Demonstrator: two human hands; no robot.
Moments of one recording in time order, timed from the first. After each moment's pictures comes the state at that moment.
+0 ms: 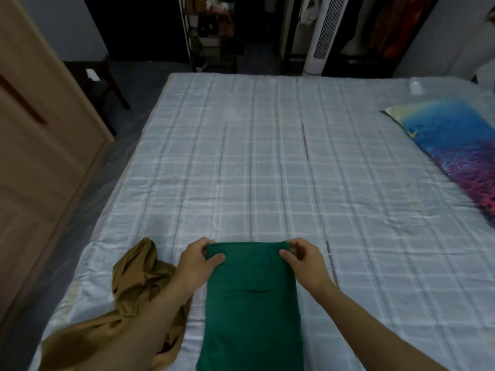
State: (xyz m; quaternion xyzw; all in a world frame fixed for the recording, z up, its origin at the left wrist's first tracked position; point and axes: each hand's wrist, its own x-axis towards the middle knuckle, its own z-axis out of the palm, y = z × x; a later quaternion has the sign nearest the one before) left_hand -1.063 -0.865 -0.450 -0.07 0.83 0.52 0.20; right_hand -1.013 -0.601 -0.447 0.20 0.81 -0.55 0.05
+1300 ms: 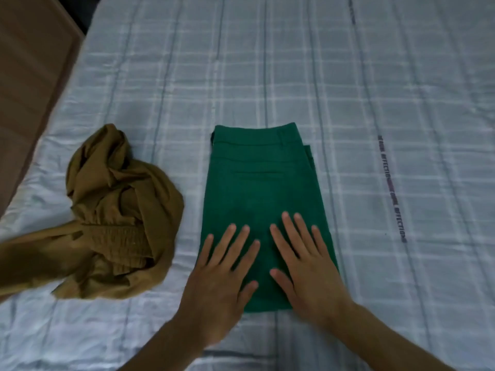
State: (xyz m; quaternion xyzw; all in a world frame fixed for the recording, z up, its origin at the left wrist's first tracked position) left_hand -0.869 -0.875 -0.625 0.30 0.94 0.05 0.13; right_hand -0.850 -0.652 -0.630 -0.12 0.98 -0.11 0.09
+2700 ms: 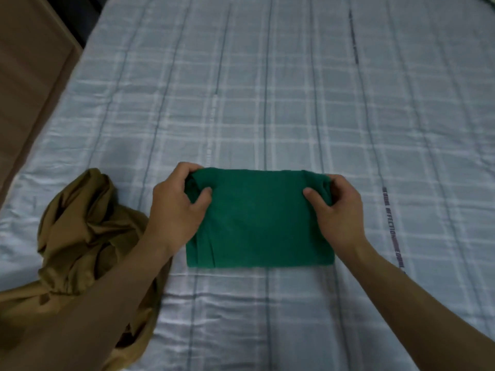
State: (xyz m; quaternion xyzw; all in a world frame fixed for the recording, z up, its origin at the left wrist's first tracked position) left_hand -1.091 -0.867 -0.568 0.01 0.89 0.45 -0.01; right_hand -1.054 -0.601 -0.585 0.22 0.81 -0.53 -0.06
